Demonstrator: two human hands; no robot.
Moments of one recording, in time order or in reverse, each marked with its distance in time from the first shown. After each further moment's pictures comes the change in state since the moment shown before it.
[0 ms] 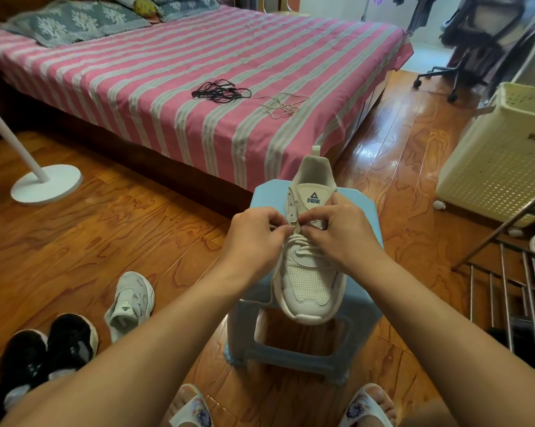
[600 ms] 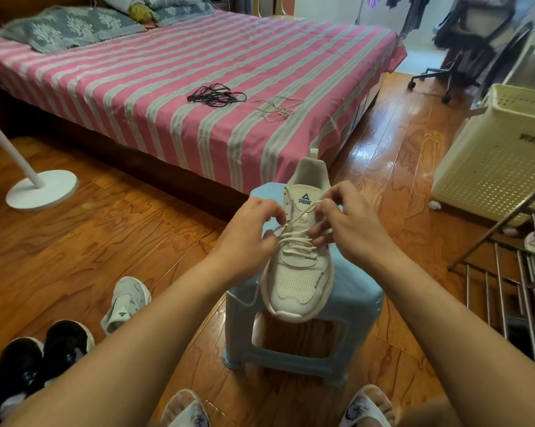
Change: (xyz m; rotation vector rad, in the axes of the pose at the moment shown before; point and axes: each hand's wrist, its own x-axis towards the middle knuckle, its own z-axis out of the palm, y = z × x) left_hand 0.006 -0.007 -0.013 0.081 -0.153 0.225; right_hand 0.002 -0.001 -0.021 0.537 0.023 0.197
